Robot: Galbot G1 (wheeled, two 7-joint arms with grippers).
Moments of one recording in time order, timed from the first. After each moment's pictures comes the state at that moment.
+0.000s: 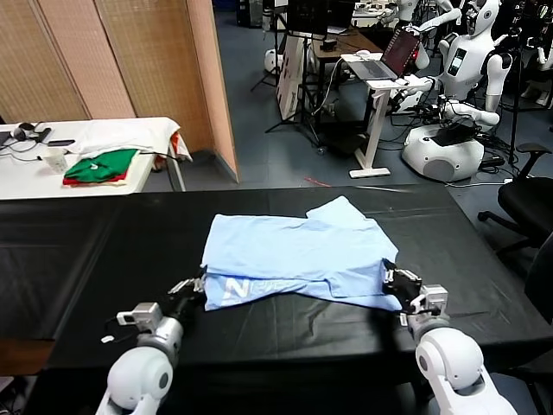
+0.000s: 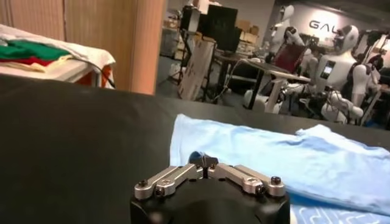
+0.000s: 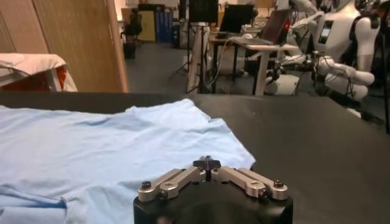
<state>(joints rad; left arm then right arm) 1.31 -1.27 -0.48 -1.93 -0.45 0.36 -0.09 -1.24 1.17 0.46 1.89 0.40 -0.45 0.11</state>
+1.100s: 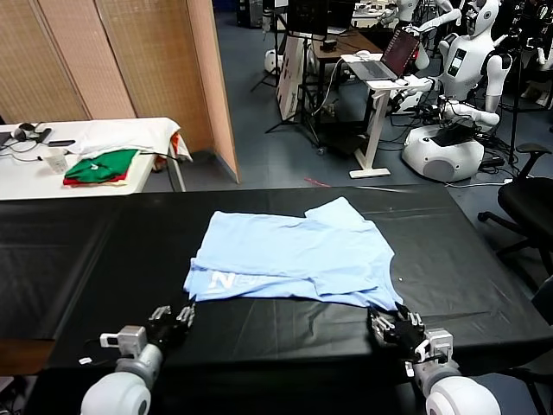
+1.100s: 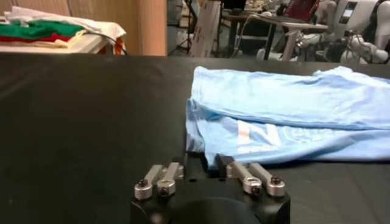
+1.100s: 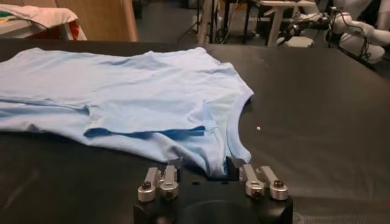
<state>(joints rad) 1.50 -1.22 -0.53 -2.01 -0.43 0.43 -0.05 -1.54 1.18 0.56 2.09 0.37 -0.53 0.05</state>
